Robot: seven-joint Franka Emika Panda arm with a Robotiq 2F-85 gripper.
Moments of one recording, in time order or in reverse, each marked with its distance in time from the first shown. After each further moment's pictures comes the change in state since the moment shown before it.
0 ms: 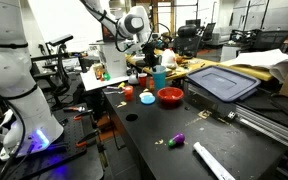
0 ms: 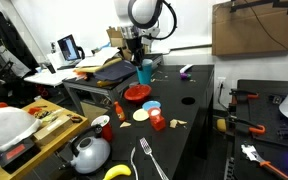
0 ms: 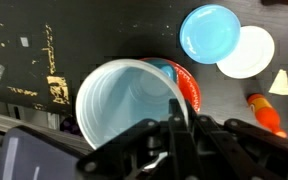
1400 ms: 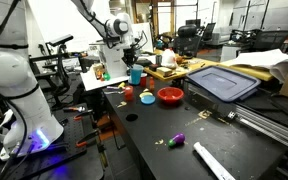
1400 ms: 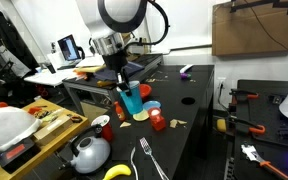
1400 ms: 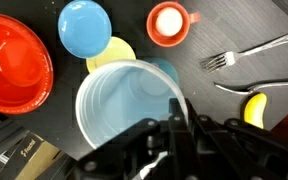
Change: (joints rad) arm 0.144 0.059 0.188 0.073 0.123 -0.169 -0.270
